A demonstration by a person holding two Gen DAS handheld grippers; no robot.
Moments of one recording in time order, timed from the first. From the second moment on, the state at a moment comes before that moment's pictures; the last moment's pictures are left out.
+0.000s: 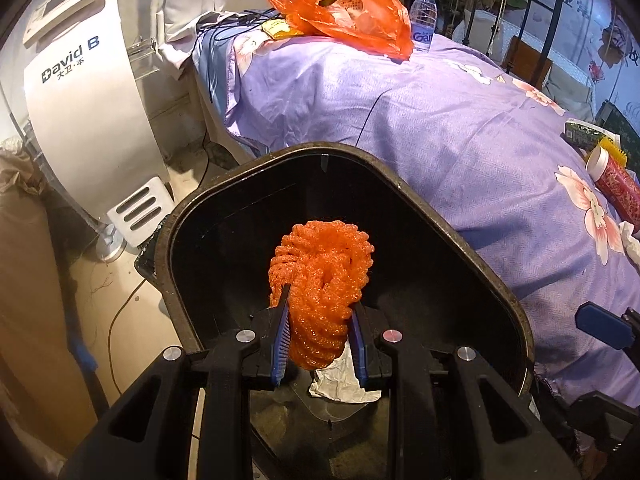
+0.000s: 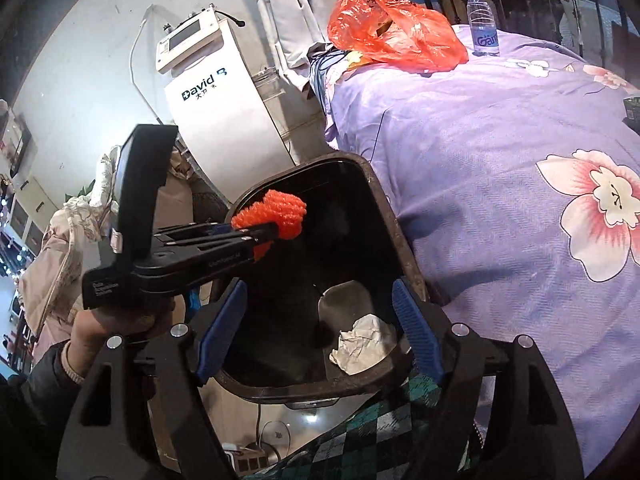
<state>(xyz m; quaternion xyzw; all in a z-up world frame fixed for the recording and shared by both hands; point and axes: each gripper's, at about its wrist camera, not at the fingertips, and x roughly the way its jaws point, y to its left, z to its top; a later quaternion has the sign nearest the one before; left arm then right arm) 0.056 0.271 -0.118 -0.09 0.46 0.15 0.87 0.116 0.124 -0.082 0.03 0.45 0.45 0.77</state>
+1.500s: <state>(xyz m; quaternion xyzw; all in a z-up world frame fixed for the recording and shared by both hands) 0.095 0.106 -0.059 -0.05 0.38 -0.06 0.92 0.120 -0.122 -0.036 0.05 0.32 0.21 0.92</state>
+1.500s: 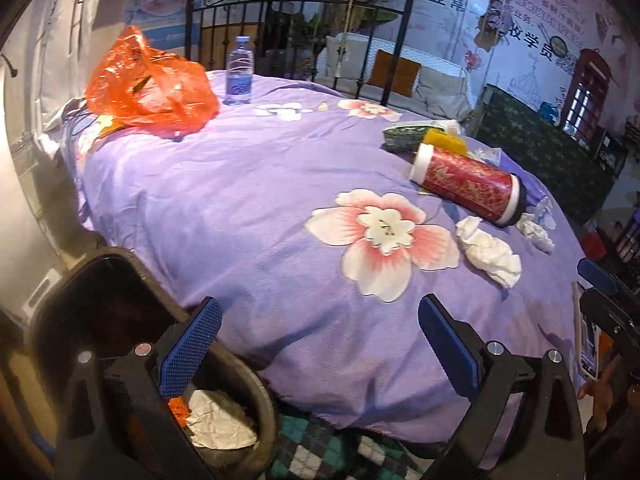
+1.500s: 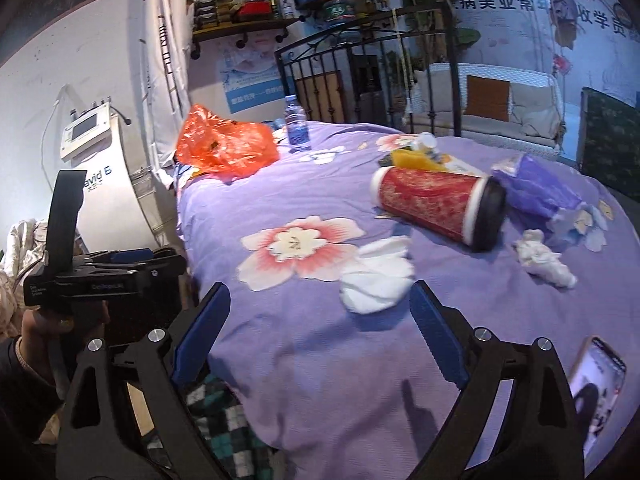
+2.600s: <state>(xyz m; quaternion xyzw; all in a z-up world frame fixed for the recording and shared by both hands) 0.171 -0.083 -0.087 0.09 0.43 -0.22 0.87 0.247 -0.287 -0.052 0.07 0.38 0.09 0.92</state>
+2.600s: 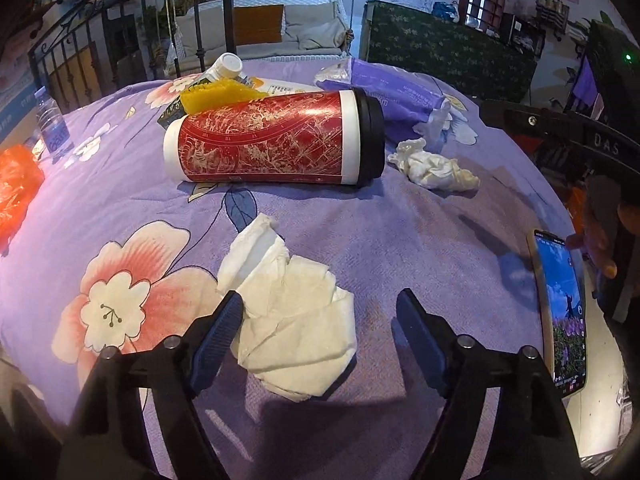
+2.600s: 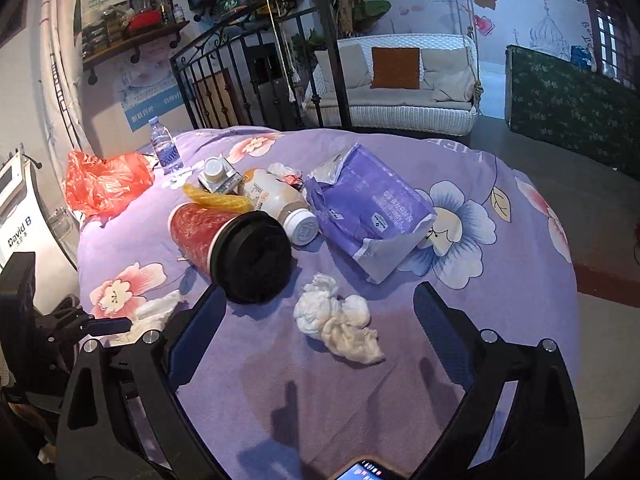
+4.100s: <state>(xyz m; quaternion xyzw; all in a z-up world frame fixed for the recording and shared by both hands) 0.176 -0.064 -0.068 0.05 0.42 -0.21 0.88 0.346 -0.245 -0.078 -0.18 0.45 0.09 0.87</state>
